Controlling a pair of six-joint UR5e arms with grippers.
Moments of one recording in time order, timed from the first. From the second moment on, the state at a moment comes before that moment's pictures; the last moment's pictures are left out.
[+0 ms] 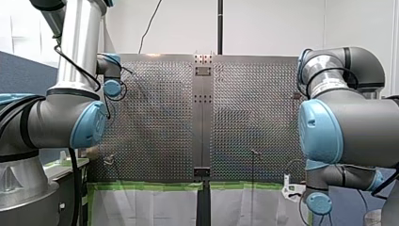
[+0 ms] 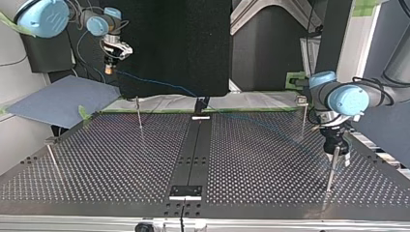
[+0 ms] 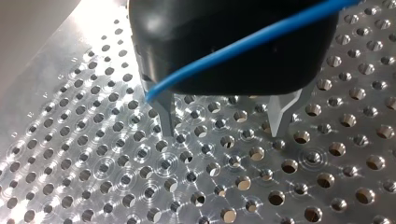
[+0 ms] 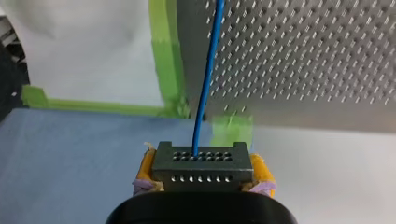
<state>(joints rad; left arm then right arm) 0.18 -1.82 -1.78 -2.56 -1.71 -2.10 1.57 -0.48 1.93 -1.27 1.45 1.57</state>
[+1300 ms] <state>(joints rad) 0.18 -1.82 -1.78 -2.57 -1.73 -2.11 1.63 -0.75 1.94 -1.18 1.43 1.62</state>
